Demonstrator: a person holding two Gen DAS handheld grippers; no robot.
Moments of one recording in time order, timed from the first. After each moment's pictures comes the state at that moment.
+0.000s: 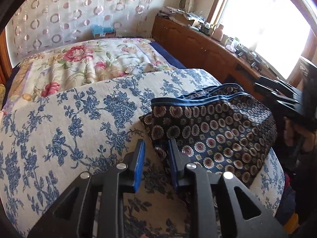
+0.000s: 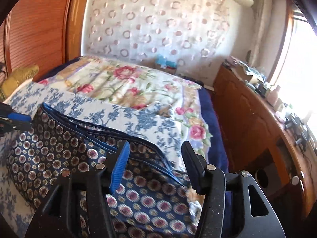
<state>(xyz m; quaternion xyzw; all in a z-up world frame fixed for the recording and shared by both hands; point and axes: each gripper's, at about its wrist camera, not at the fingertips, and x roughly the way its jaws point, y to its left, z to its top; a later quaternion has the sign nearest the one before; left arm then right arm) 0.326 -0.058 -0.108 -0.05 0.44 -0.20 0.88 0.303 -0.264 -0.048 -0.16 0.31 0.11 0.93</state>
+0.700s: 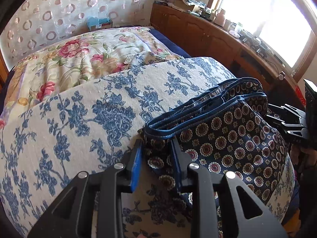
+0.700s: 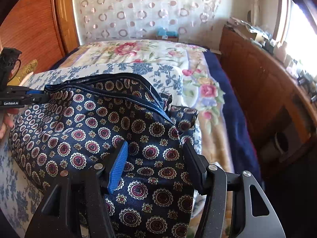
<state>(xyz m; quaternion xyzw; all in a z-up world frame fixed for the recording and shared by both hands) 0.371 -0.079 -0.125 -0.01 0.47 -0.20 0.86 0.300 -0.302 -0.112 -0.07 0.42 0.13 0.90</state>
